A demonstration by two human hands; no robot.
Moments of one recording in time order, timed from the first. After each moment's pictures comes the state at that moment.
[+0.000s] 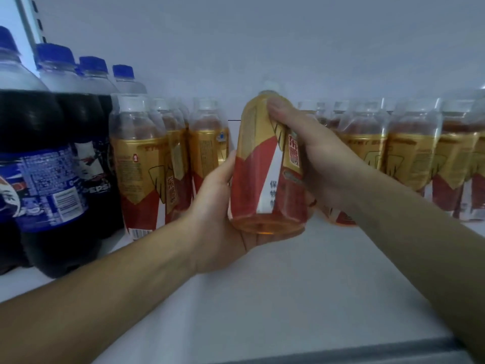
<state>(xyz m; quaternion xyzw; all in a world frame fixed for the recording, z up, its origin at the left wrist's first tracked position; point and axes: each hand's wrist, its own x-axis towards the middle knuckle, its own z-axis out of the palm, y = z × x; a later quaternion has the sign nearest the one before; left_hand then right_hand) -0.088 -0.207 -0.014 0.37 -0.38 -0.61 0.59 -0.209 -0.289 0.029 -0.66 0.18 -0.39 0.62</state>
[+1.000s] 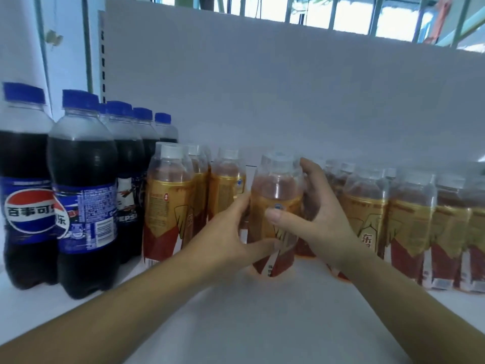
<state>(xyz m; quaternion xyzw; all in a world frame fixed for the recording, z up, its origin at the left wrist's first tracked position) -0.058 -0.205 -0.015 0.53 -0.66 -0.14 0.51 -0.213 -0.298 0.006 -0.80 0.09 -0.46 0.37</state>
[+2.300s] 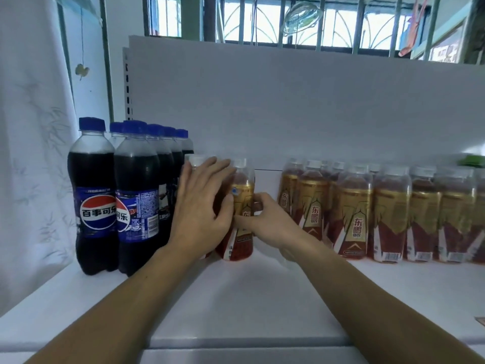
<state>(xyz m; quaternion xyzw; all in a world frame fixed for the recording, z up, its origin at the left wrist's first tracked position) -0.013 -0.172 -0.005 0.54 -0.61 0.33 0.48 -0.158 -0.245 0.003 -0.80 0.24 -0.35 0.43</state>
